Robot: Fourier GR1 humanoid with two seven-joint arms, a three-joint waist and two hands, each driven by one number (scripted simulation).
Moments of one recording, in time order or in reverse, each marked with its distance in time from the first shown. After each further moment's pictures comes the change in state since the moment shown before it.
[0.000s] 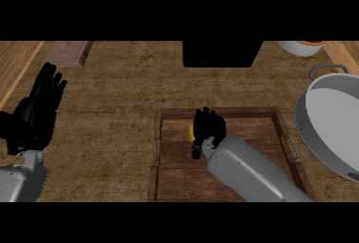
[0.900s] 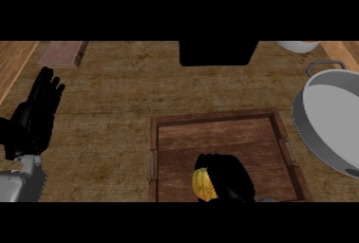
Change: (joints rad) left arm 0.033 -0.018 0.025 -0.013 -0.013 -0.023 -0.007; right arm 0.408 -0.229 0.150 -0.541 0.233 -0.190 -0.307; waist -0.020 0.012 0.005
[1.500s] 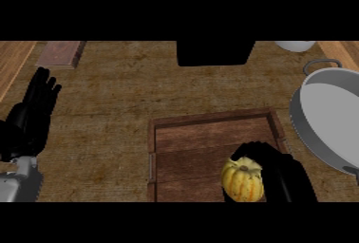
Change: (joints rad) left arm 0.010 0.000 0.015 -0.022 -0.013 0.000 0.017; right arm 0.163 -0.148 -0.179 -0.449 0.285 -0.272 0.077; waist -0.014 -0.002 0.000
